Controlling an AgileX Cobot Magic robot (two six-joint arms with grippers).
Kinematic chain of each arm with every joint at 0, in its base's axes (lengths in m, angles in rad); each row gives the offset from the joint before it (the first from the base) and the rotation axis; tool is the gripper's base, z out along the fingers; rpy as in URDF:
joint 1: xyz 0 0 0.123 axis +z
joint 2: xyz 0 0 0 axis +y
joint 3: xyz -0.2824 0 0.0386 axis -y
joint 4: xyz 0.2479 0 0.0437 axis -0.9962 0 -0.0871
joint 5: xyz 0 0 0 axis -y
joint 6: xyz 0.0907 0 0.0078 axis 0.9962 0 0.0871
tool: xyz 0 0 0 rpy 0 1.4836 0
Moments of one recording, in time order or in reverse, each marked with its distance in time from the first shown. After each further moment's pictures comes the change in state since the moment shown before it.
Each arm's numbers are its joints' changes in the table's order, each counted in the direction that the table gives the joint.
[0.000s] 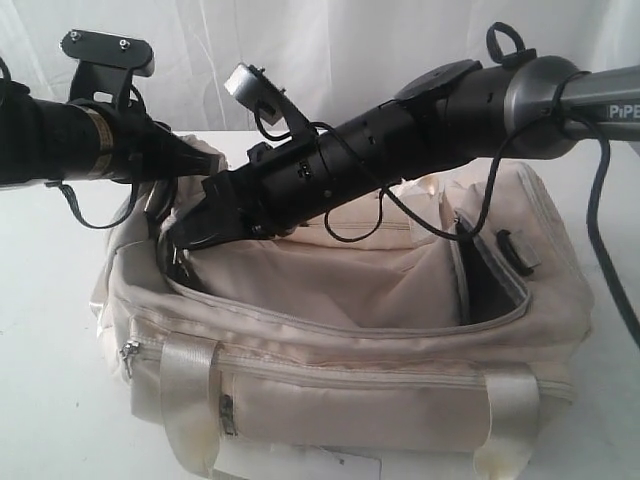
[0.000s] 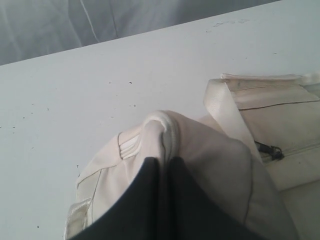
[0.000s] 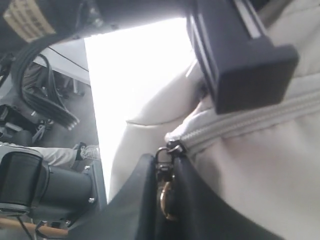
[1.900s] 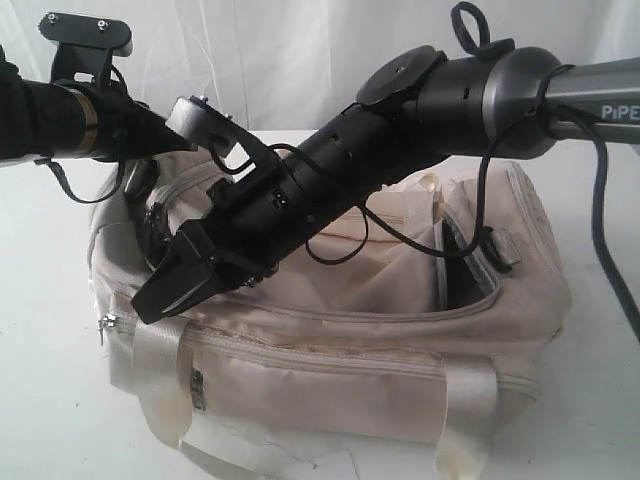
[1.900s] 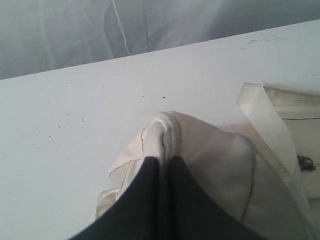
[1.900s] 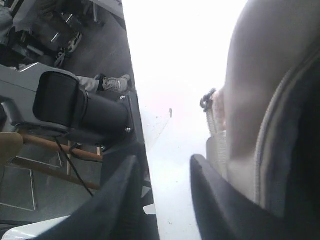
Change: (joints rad) left arm 0.058 0.031 0.061 -0.003 -0.011 -0.002; right arm 0.077 -0.031 0.027 0.166 -0.152 0.093
